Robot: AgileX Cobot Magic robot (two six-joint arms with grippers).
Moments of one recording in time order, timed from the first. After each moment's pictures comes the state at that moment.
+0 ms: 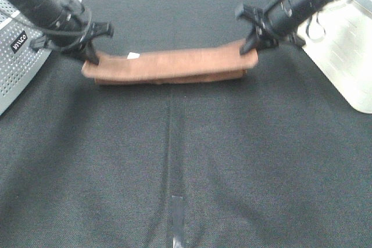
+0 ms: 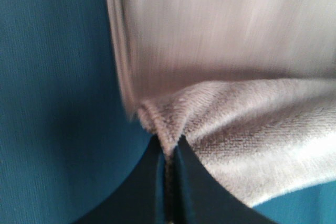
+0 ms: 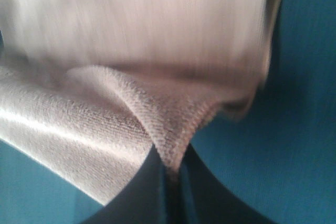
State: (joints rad) left arm -0.16 2.20 -1.70 -0.34 0.76 0.03; right arm 0.11 2.25 -1.80 0.59 0.88 -0.26
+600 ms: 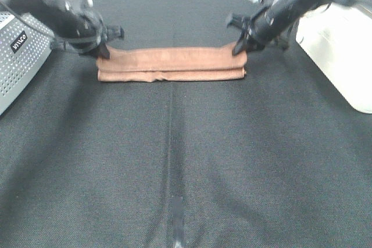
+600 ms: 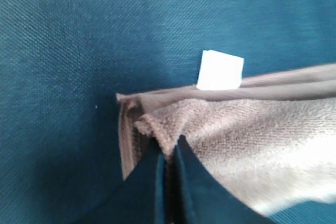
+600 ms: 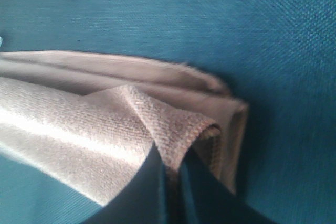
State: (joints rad) left arm -0.15 2.43 -1.91 -0.34 0.57 0.04; right arm 0.11 2.58 -2.21 0.54 0.91 -0.20
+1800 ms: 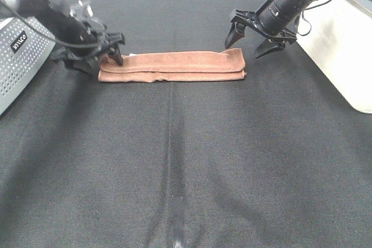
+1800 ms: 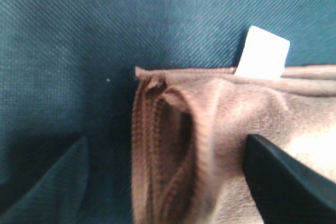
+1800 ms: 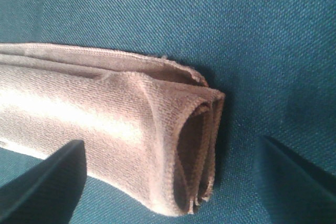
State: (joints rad) left arm -0.15 2.51 -2.02 -0.31 0.69 -0.13; right arm 0.11 2.57 -2.31 0.44 1.02 -0.14
